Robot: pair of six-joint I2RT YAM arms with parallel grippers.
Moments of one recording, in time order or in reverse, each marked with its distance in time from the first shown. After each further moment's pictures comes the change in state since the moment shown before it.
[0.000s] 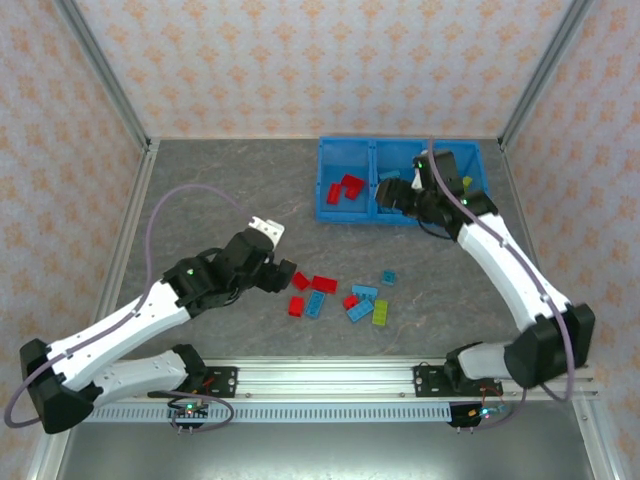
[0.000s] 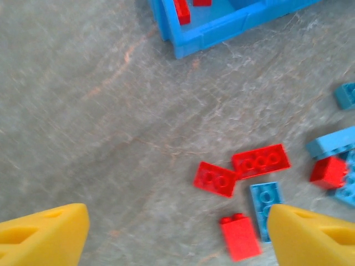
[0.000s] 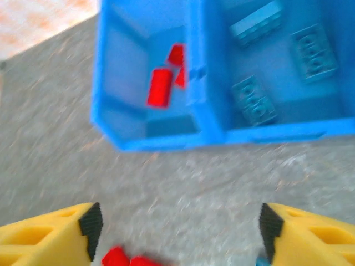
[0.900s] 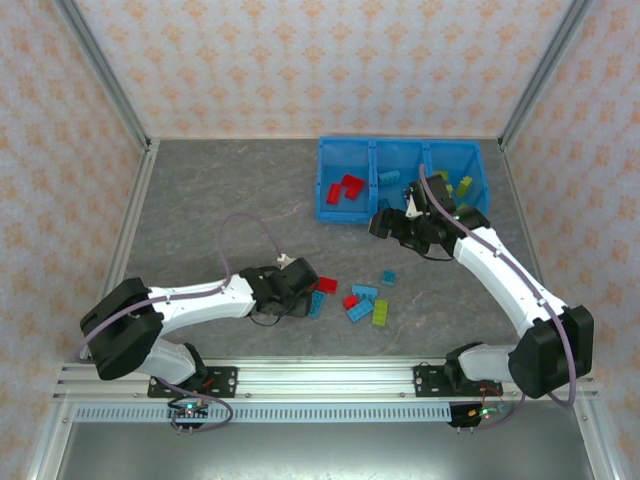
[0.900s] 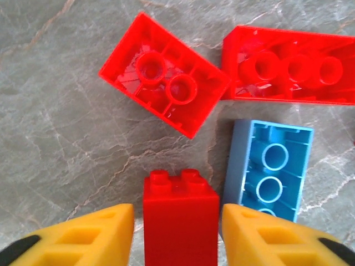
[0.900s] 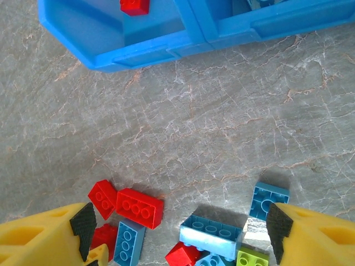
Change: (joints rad) left arm -0.088 0.397 -0.189 0.221 0.151 -0.443; right arm 0.017 -0.007 -0.137 -0.061 -0.095 0.050
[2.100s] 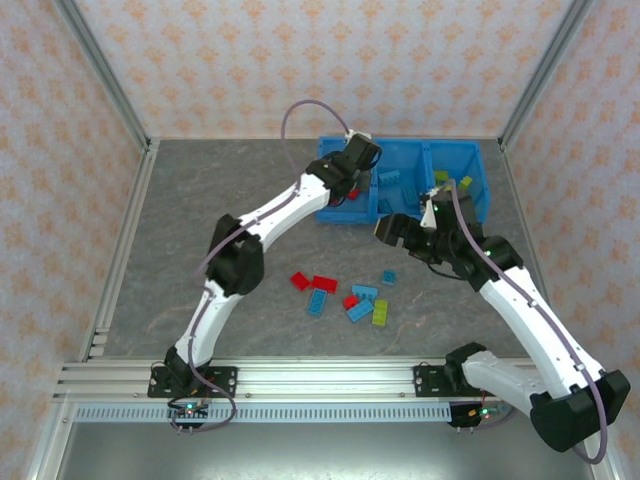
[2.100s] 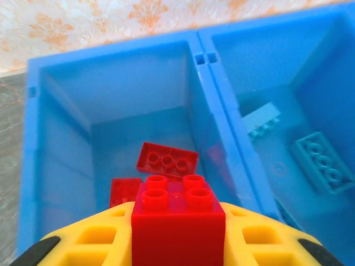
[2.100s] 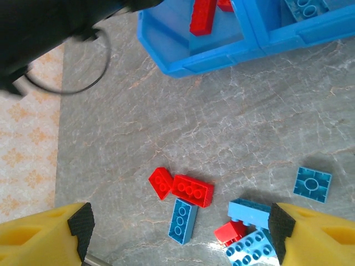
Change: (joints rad) left arm 0.240 0.927 1.501 -0.124 -0.211 0.449; right arm 0.035 -0.301 -0.084 0.019 -0.045 0.101
